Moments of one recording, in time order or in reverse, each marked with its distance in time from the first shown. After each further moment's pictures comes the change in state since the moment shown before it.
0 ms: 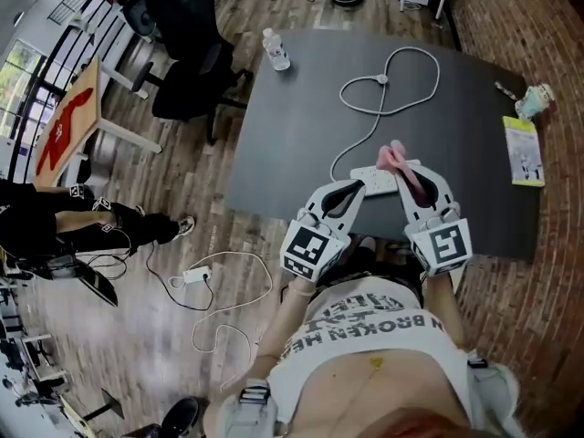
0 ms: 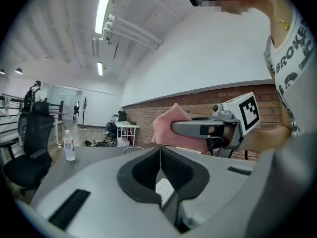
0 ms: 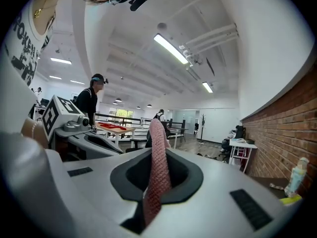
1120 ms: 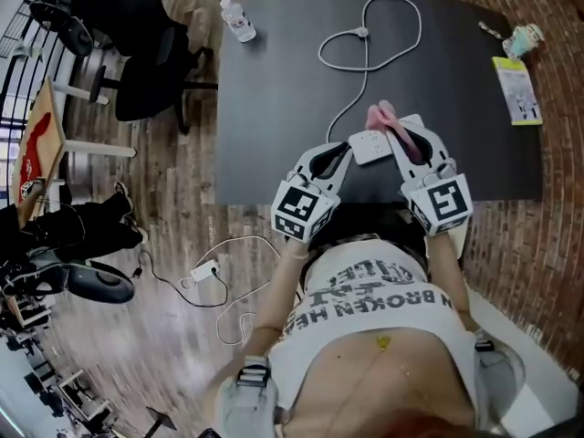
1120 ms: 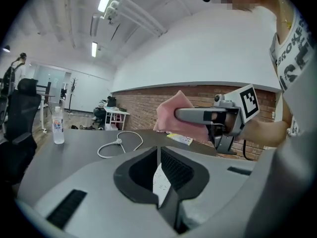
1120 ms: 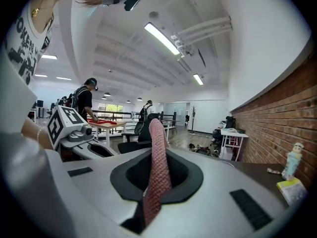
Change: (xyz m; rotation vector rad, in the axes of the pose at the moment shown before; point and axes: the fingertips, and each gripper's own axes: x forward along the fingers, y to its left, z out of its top) left arm 0.012 0.076 -0.066 -0.073 0.121 -0.165; right arm 0.066 0.009 -0.039 0.050 0.105 -0.099
